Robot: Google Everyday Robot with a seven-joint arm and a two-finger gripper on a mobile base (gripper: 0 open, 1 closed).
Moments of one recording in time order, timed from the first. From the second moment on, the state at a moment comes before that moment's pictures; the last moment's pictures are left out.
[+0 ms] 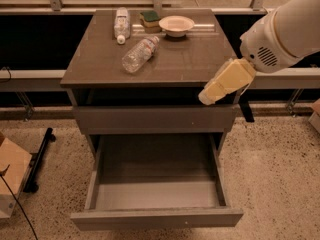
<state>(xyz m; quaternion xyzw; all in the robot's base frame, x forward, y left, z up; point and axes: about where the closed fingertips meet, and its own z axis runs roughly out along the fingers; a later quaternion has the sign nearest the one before) 0.518 -0.144 0.972 -0.45 0.82 0.05 0.35</state>
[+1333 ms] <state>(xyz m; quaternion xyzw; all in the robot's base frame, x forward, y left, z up) 0.574 -0.062 0.947 -0.40 0.81 0.09 0.43</state>
